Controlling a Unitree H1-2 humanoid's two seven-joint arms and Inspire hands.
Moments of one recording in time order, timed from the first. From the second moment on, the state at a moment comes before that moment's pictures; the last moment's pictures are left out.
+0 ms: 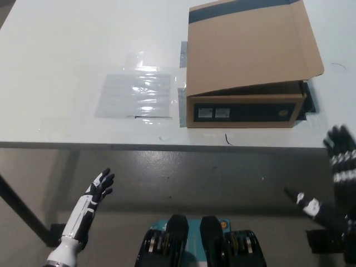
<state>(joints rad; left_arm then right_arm) -0.10 0.18 0.00 0.35 0.01 -0.41 -0.13 0.00 -0.05 -0.07 -0.24 0.15 -0.33 0.08</state>
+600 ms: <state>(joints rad) -0.10 0.18 0.00 0.35 0.01 -0.43 -0.13 -0.32 -0.07 -0.19 -0.12 0.18 -0.26 0.01</state>
